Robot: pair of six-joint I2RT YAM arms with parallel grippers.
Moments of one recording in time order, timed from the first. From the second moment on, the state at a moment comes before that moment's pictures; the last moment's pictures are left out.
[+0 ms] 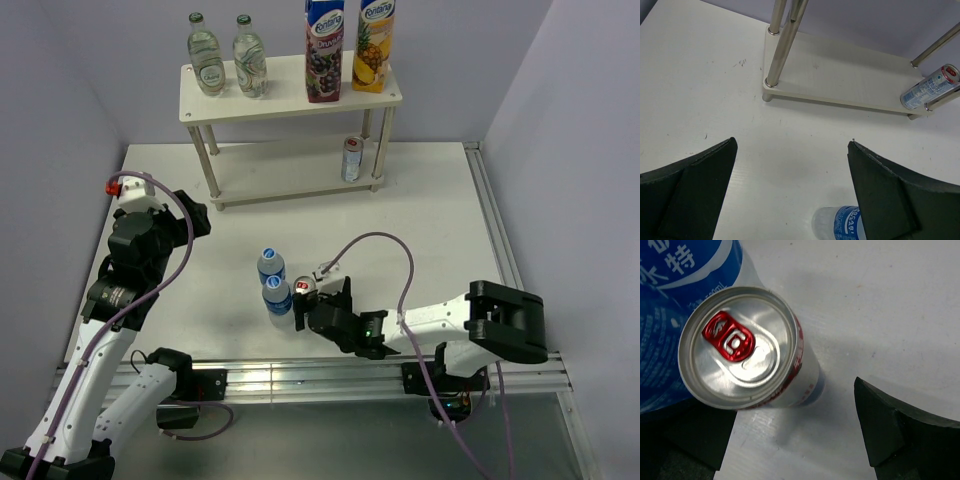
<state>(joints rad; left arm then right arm) -0.28 0.72 0.92 -0.43 -0.29 -0.41 1.34 1.41 0.54 0.23 0.74 0.68</state>
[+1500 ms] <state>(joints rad) -0.27 0.71 0.92 -0.43 -0.25 -0.41 0.67 2.00 1.47 0.05 0.63 0.39</state>
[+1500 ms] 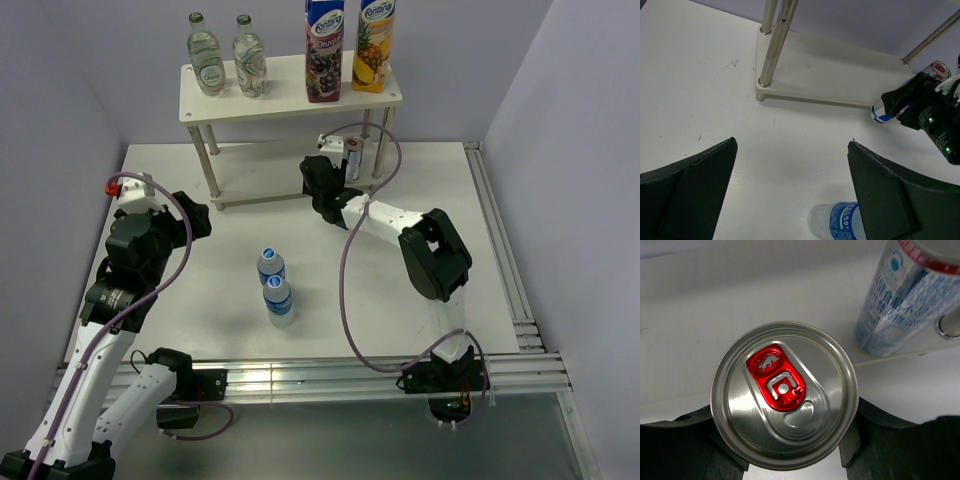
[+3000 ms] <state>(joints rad) -0.27 0.71 0.92 -0.43 -0.25 -0.41 0.60 2.05 1.50 0.07 0.61 0.36</state>
